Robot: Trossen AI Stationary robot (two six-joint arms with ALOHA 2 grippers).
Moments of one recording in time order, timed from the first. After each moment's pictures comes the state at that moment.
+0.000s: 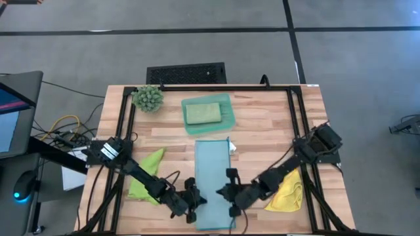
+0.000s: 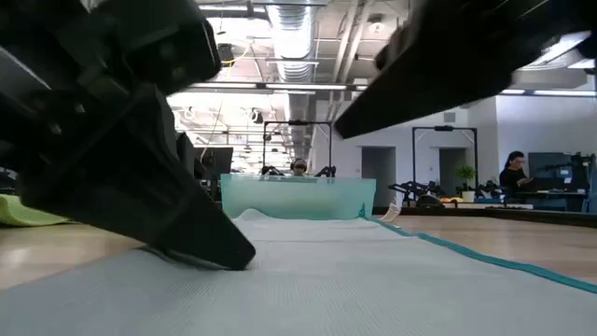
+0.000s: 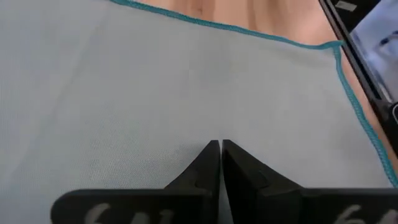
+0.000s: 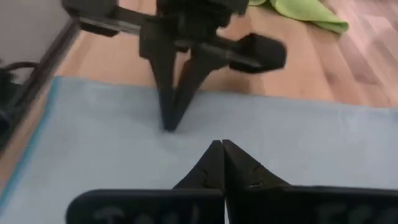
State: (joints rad) left arm -0.66 2.05 0.93 0.49 -0.49 -0.63; right arm 0.61 1.89 1.04 0.12 0.48 0.23
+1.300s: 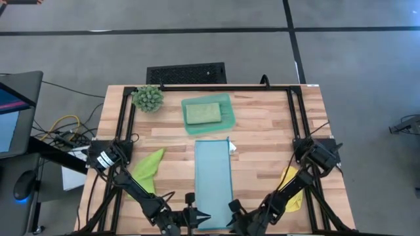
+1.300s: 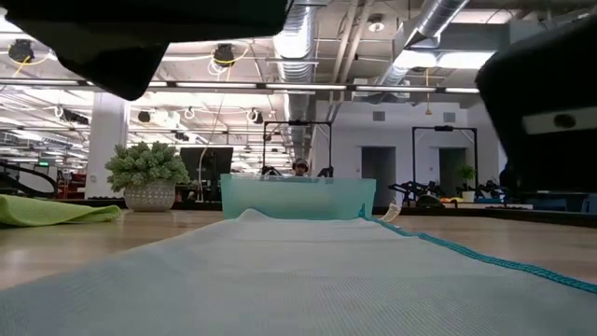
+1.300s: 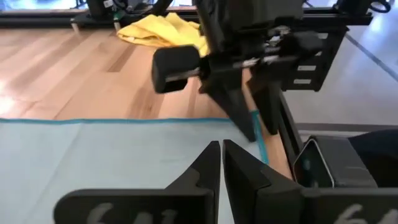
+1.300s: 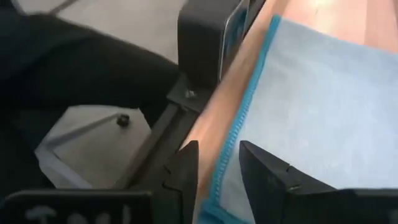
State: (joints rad) left arm -0.82 2.10 1.18 0.44 -0.81 -0.39; right arm 0.84 2.13 1.11 0.32 0.31 0.16
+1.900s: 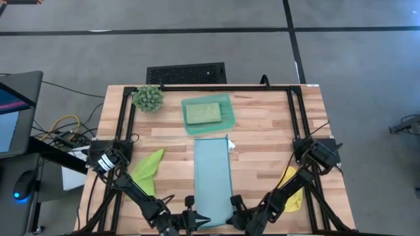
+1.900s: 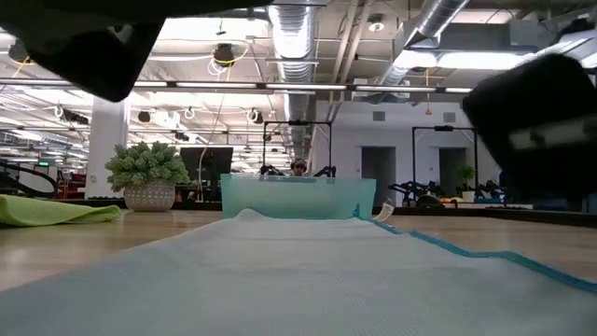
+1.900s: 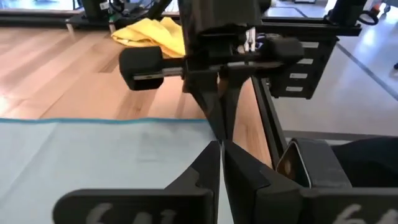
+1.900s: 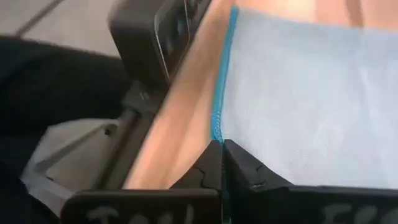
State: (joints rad) left arm -0.84 2.13 1.20 0.48 -0.84 -0.40; right arm 0.83 2.09 1.10 0.25 0.37 0.31
